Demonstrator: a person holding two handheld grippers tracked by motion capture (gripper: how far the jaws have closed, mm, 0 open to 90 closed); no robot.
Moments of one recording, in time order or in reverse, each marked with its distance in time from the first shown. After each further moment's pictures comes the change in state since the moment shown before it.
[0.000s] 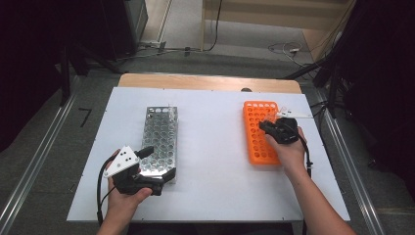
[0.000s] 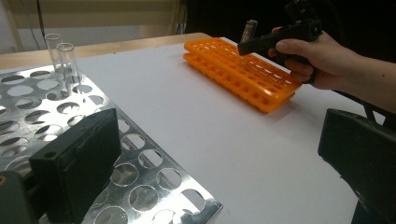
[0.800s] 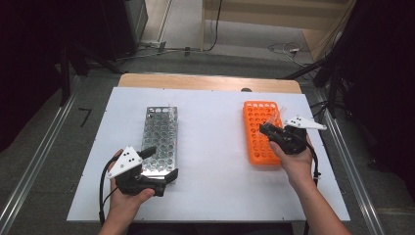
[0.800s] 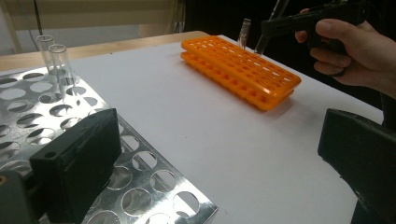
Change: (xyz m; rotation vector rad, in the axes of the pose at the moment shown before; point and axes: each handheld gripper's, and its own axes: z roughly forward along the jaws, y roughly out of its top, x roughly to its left) left arm -0.005 0.001 0.003 0.007 -0.002 0.017; right arm 0.025 -0.003 -0.054 -0.139 0.128 -0.060
